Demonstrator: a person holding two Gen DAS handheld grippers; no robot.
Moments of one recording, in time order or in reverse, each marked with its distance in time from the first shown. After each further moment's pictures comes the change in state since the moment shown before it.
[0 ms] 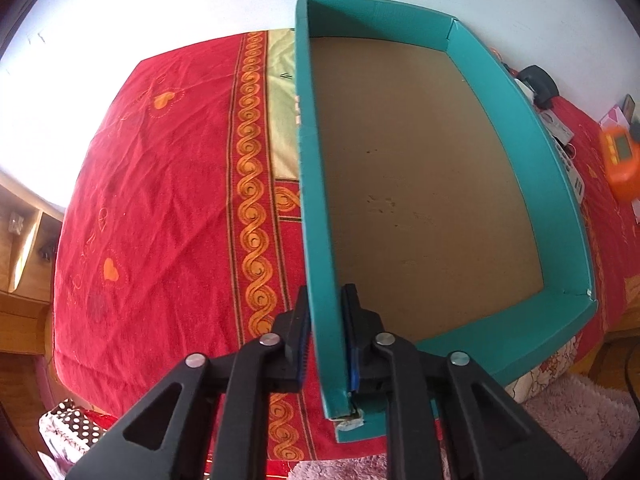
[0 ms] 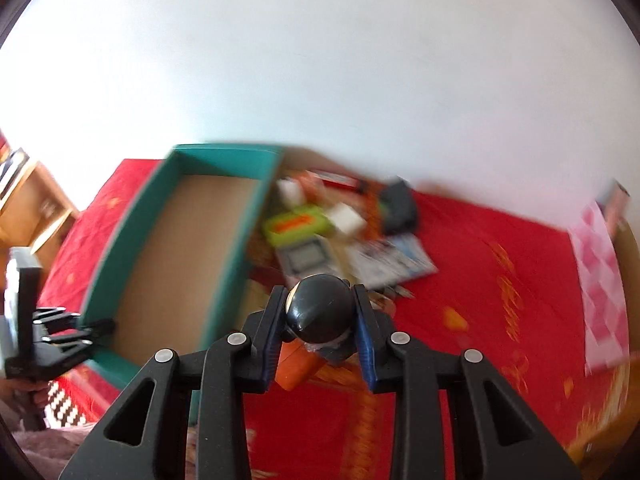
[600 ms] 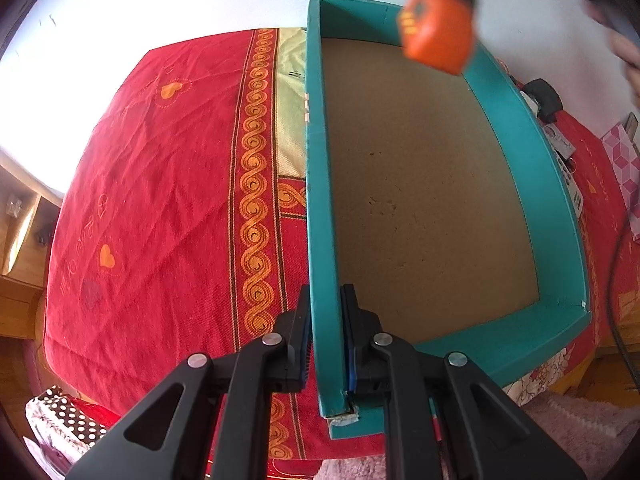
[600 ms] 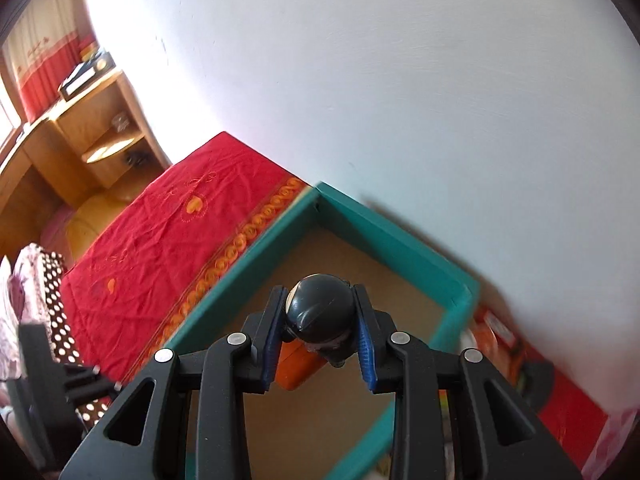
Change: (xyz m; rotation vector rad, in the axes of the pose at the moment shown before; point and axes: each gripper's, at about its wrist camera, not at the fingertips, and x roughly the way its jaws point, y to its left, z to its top) left arm 0.000 0.007 -0.003 -0.066 -0.006 -0.016; right arm 0.102 0.149 0.113 -0.396 0.074 0.220
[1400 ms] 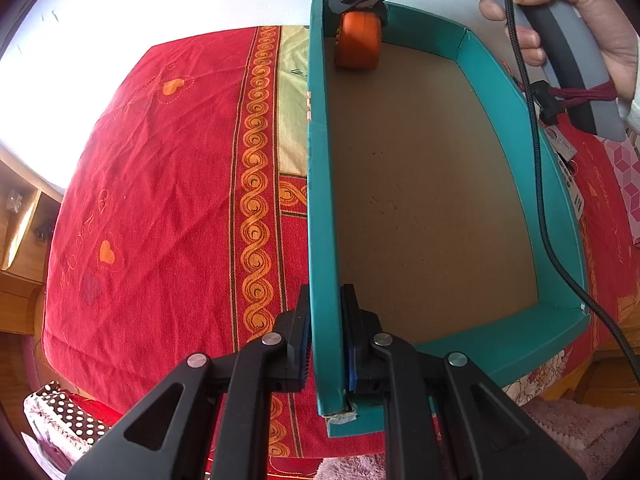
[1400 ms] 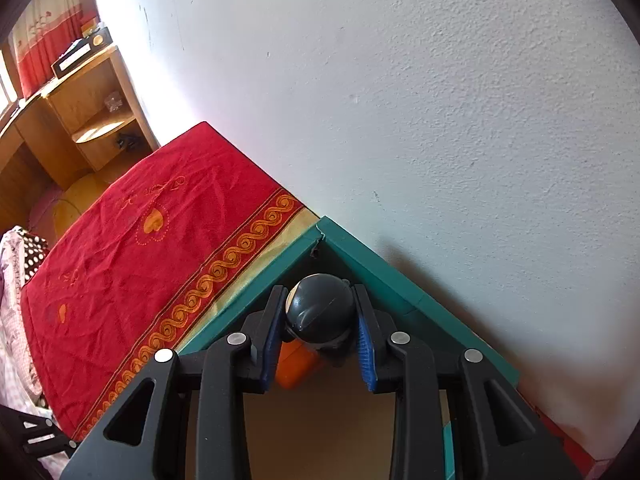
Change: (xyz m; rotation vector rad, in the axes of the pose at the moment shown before) left arm 0.001 0.003 -0.001 -0.015 0.006 0.002; right arm 0.080 0.001 0.038 -0.060 0.017 -0.023
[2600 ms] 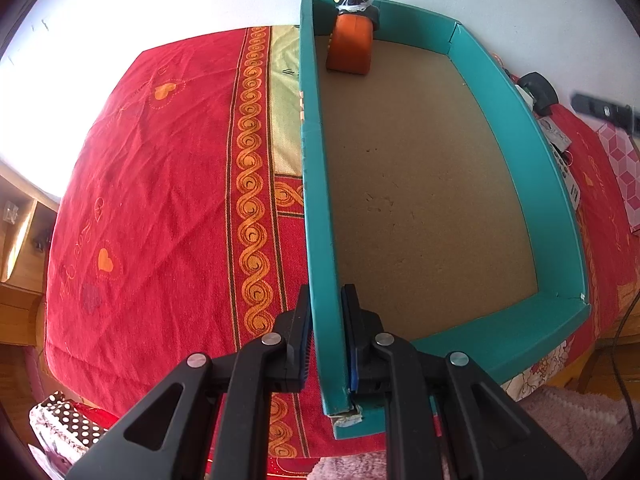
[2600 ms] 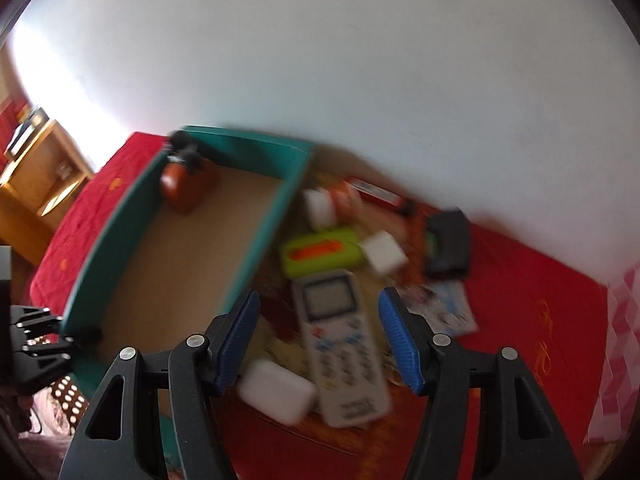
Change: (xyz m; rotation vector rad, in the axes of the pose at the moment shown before) left arm 0.002 -0.004 0.004 0.035 0.011 -0.008; right arm -0.131 -0.101 -0.195 0.389 -0.014 -0.127
